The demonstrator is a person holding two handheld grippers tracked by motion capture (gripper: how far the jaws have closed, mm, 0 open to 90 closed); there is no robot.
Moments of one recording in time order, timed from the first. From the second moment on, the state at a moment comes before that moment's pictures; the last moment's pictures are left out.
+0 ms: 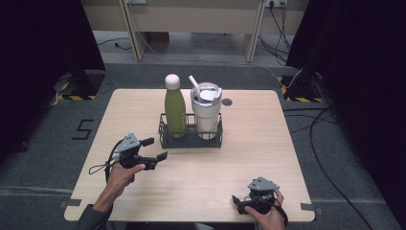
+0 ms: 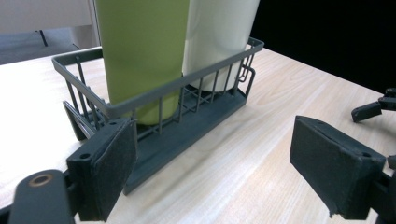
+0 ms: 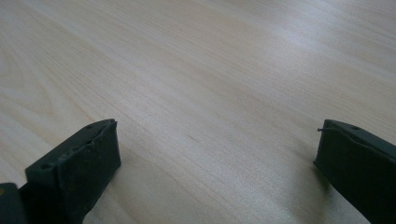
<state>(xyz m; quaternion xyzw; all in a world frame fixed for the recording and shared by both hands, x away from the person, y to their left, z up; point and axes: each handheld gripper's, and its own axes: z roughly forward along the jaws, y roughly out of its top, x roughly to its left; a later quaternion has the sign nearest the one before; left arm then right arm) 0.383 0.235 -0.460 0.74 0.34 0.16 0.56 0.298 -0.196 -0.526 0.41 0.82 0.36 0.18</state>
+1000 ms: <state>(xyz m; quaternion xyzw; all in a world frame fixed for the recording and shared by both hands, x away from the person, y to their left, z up) 0.354 0.232 -0.492 0.76 0.33 0.14 0.54 0.298 -0.196 -0.526 0.41 0.82 0.36 0.18</state>
